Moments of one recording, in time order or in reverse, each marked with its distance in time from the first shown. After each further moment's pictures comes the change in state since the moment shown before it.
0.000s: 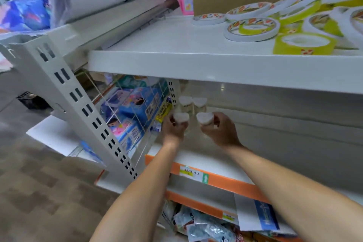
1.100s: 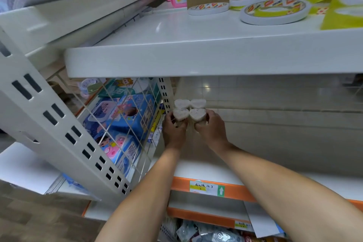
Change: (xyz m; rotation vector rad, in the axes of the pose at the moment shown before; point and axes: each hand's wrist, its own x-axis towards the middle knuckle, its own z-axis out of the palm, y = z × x) left_hand 0.067 -0.041 0.020 -0.131 -0.116 0.091; right_hand 0.038 -0.002 0.066 -0.026 0.161 0.099
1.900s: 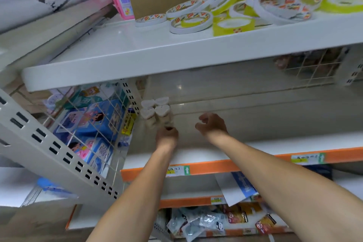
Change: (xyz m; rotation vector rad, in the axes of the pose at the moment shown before) left_hand -0.086 0.042 0.045 0.389 -0.177 -0.267; right_hand -0.053 0.029 -0.119 -0.156 -0.013 0.270
